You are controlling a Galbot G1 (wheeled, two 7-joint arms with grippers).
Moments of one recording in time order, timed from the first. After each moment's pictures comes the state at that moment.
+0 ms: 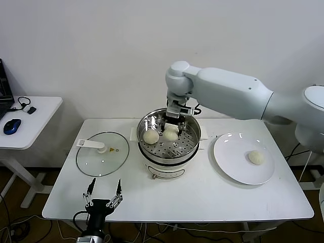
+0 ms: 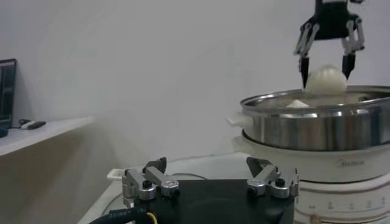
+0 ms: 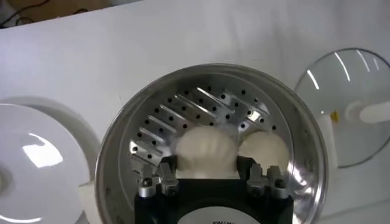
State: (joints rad) left arm 1.81 -1.54 -0.50 -2.08 0.12 -0.14 -0.05; right arm 0.53 1.22 -1.19 1.21 -0.05 0.43 -1.34
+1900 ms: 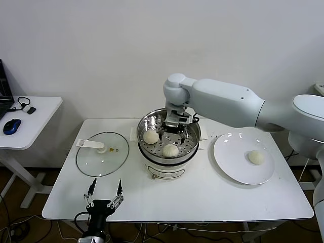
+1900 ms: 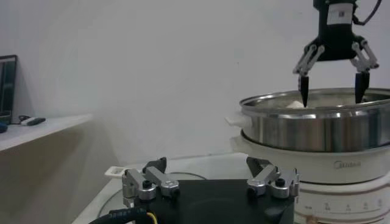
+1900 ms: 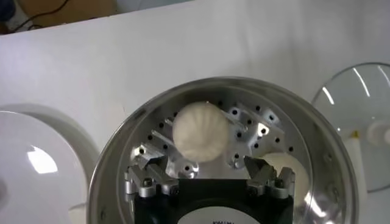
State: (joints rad) left arm 1.82 -1.55 -0.49 -2.08 0.11 -0.15 -0.06; right arm 0.51 1.21 -1.19 1.20 -0.04 0.45 -1.35
